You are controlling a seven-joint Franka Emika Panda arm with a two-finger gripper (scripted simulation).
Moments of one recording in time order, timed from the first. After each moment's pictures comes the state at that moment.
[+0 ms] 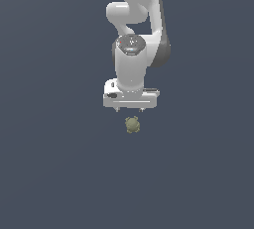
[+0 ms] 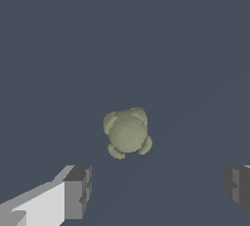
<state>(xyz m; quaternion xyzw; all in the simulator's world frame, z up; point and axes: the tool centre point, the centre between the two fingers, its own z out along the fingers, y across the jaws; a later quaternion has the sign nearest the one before) -0.006 0.011 0.166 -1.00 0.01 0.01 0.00</state>
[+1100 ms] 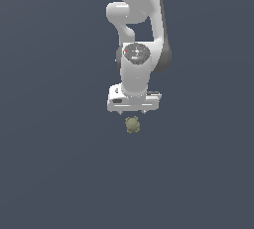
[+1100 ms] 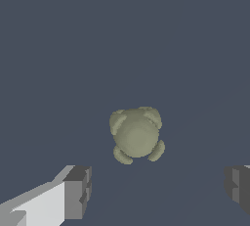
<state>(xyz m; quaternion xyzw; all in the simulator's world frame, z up) -0.008 0.023 0.143 -1.00 -0.03 0.01 0.00</state>
